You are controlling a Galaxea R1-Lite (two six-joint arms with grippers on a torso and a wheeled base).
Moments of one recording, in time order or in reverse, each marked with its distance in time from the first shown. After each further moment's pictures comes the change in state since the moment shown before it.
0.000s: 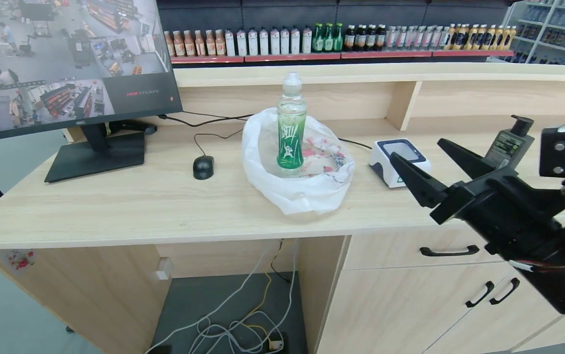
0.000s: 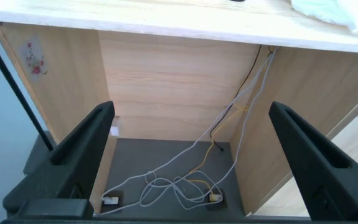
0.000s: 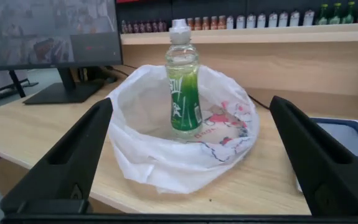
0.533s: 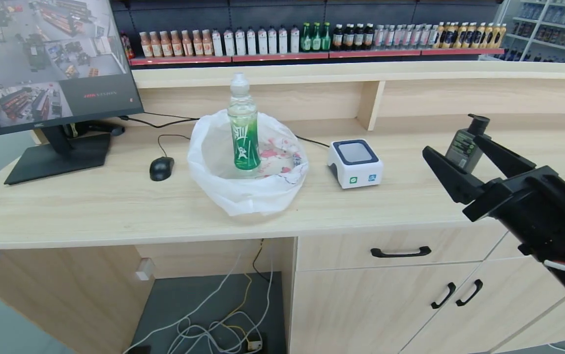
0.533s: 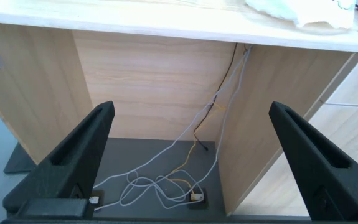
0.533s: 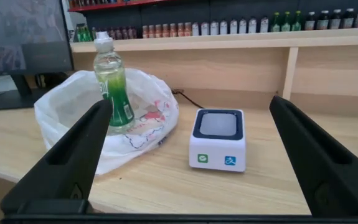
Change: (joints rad) left arm 0.000 0.000 0.001 -0.002 0.000 -0.001; right arm -0.071 -0.062 0.047 0.000 0.001 0.000
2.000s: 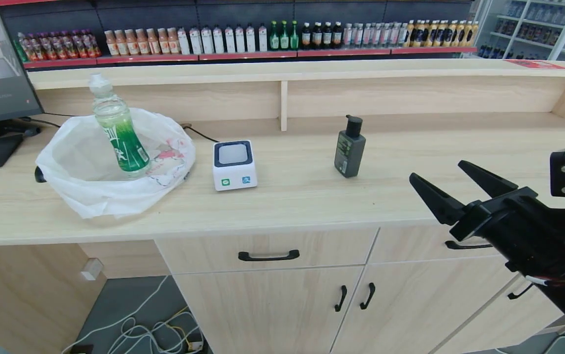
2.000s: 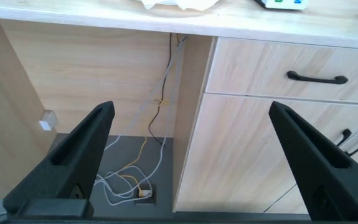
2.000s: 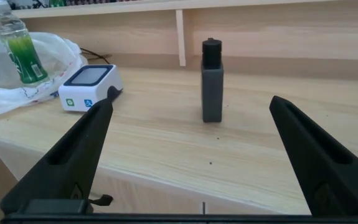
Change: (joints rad) left arm 0.000 0.000 0.000 0.000 0.000 -0.001; right arm -0.011 0.046 0.060 0.000 0.000 0.001
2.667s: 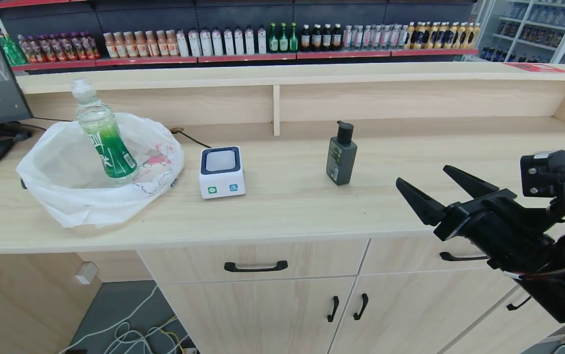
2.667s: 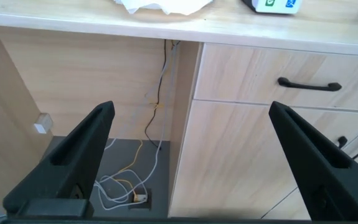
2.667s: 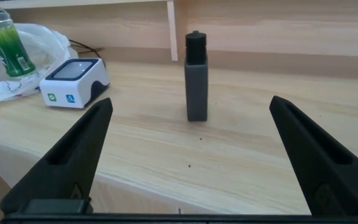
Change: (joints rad) left arm 0.000 0.000 0.000 0.000 0.000 0.001; right arm 0.000 0.071 -0.030 0.001 0.000 -0.001
